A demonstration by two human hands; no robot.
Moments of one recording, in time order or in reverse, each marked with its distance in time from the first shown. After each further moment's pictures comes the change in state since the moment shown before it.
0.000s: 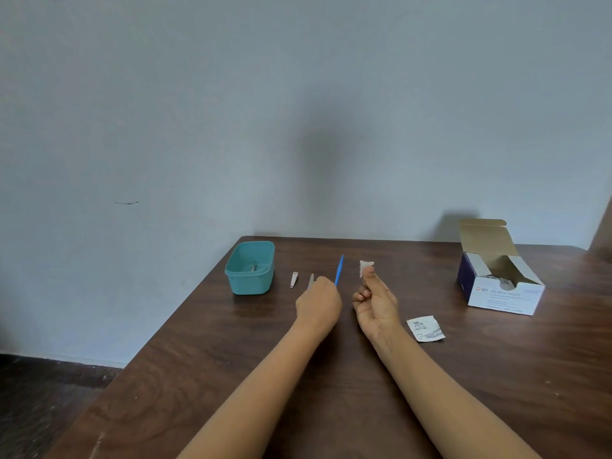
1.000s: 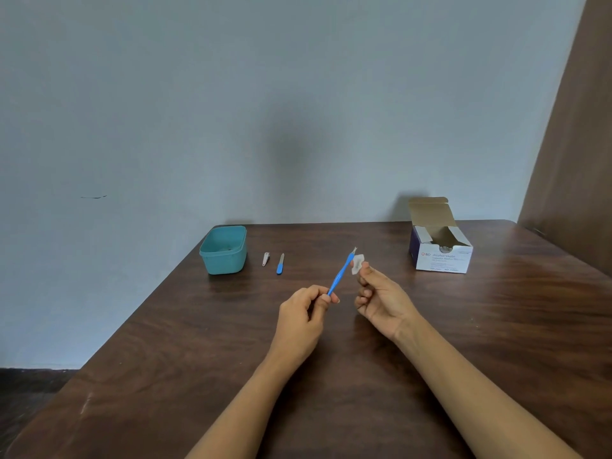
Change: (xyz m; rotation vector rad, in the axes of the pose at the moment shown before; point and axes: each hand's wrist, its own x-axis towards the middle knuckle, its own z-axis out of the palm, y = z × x) left_hand -0.119 -0.005 0.012 -0.704 0.196 0.353; right_hand -0.092 -0.068 -0.048 -0.355 -0.108 0.109
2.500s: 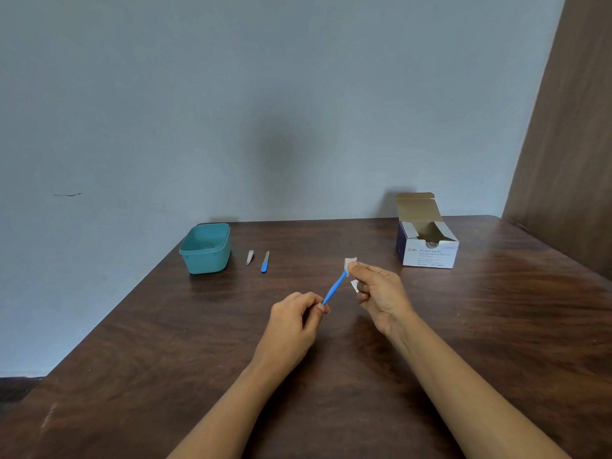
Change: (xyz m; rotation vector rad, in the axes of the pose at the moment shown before) left_hand -0.002 0.004 0.004 0.190 -0.128 0.058; right_hand 0.003 -0.007 -0.006 -0.257 0.203 -0.163
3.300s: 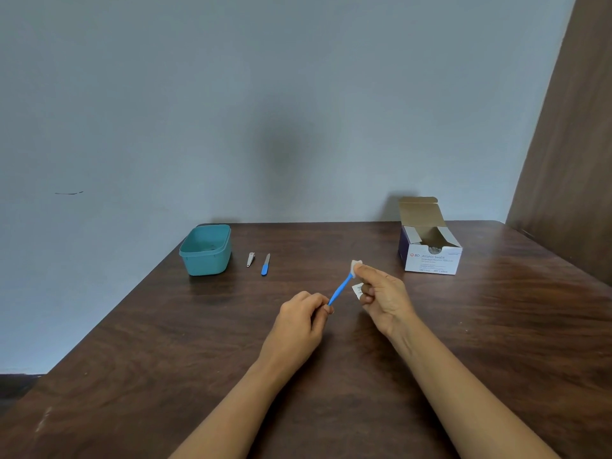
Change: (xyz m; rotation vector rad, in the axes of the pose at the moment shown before) left_hand 0.013 -0.007 0.013 0.052 0.011 0.063; right_hand 0.012 -0.001 -0.003 0.121 0.002 0.028
